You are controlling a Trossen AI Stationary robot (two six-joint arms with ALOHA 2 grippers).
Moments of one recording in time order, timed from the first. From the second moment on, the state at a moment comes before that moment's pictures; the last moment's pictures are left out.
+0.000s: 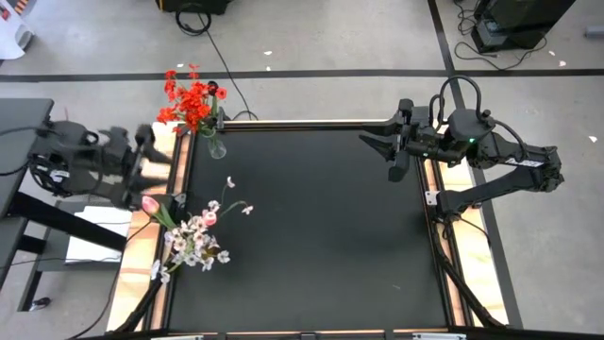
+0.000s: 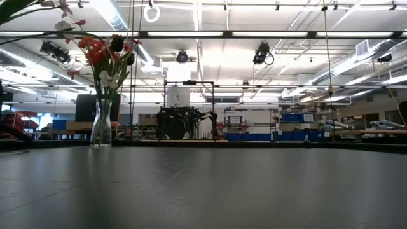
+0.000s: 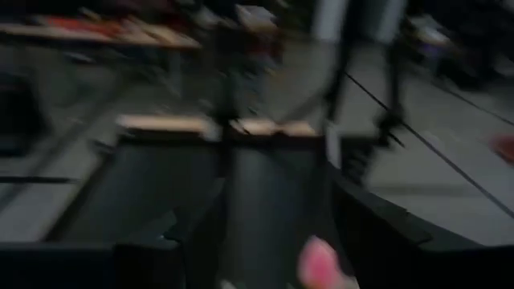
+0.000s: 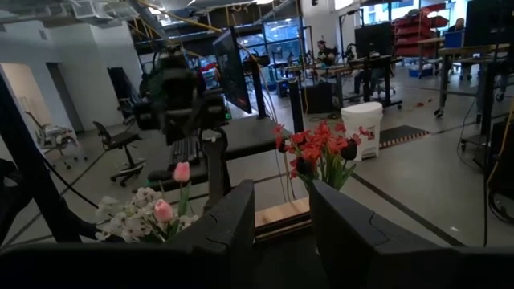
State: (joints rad) left arm -0.19 0.56 1.36 -0.98 -0.08 -0.12; right arm 0.00 1.01 1.31 -0.26 0.23 0.18
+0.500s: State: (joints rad) left arm -0.19 0.64 1.37 -0.74 -0.23 -0.01; right arm 0.00 1.01 1.31 -0.26 0.23 0.18
